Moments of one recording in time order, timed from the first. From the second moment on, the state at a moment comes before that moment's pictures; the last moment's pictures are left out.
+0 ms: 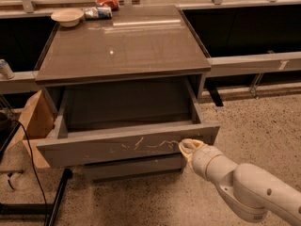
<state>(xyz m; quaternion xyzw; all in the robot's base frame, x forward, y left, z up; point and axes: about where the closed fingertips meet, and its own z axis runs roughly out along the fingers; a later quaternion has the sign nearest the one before) 0.528 -0.136 0.640 -0.32 0.78 0.05 0.53</state>
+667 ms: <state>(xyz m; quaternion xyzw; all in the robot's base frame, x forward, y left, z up) 0.551 -0.131 0.636 -0.34 0.77 0.07 0.54</state>
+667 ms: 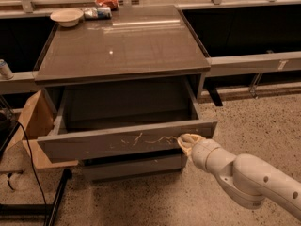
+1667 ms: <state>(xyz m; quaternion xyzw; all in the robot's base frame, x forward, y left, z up) 0.591 -0.118 0.627 -0.37 0.75 0.10 0.54</state>
